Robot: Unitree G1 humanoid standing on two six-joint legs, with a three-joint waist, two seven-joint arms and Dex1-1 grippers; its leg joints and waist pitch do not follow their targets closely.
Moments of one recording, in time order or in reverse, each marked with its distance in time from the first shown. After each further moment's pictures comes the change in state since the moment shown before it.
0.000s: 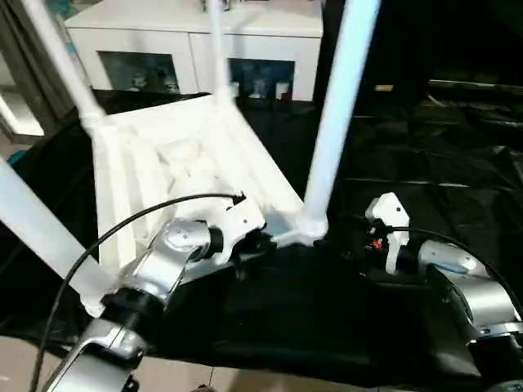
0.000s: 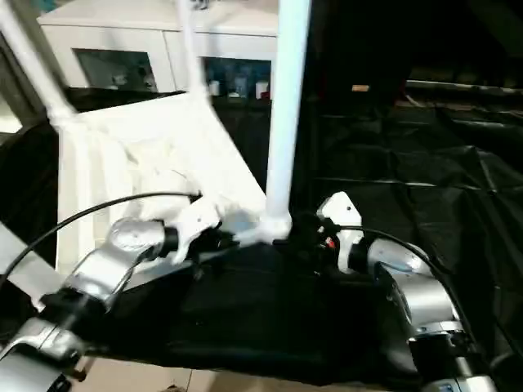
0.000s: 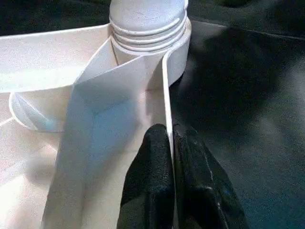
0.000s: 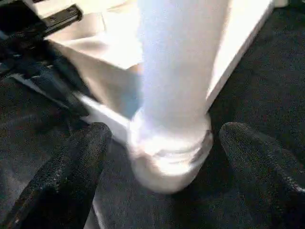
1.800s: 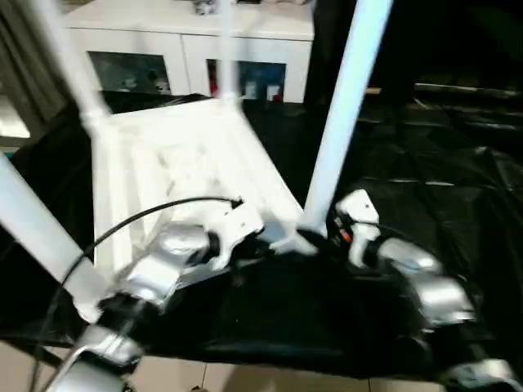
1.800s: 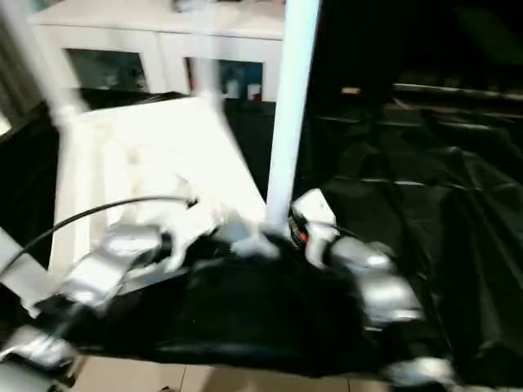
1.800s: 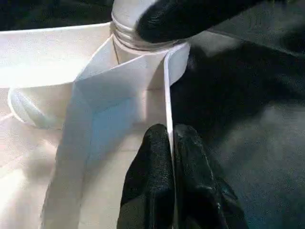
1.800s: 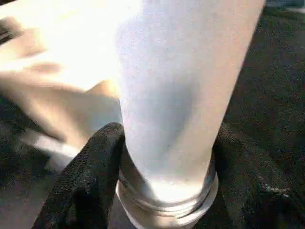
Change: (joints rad) left arm -0.037 -0.071 0.014 0.024 0.039 0.132 0.181; right arm -0.097 0.265 -0.010 0.235 -0.077 -0.059 -0.389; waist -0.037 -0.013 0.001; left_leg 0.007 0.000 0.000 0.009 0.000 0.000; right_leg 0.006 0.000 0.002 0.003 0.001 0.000
